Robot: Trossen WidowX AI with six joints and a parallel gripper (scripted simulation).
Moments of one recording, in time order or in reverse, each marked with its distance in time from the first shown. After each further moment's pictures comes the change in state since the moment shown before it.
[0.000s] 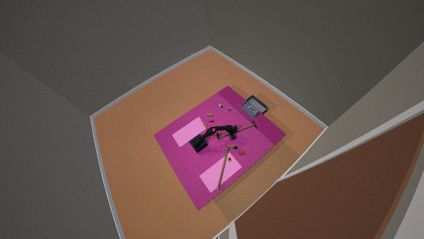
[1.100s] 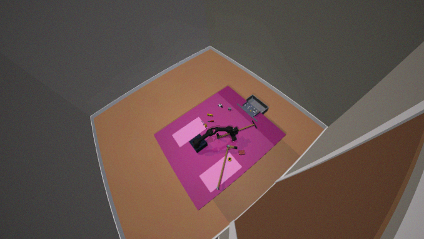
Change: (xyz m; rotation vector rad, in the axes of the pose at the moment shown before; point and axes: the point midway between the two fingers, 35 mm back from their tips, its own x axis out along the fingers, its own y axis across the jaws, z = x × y) arm -0.009 -0.027 0.004 0.010 -0.010 -0.011
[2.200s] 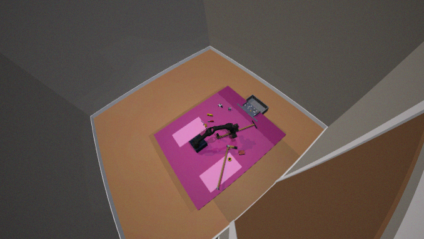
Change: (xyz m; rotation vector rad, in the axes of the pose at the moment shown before) arm -0.083 0.000 0.026 0.024 -0.043 -0.007
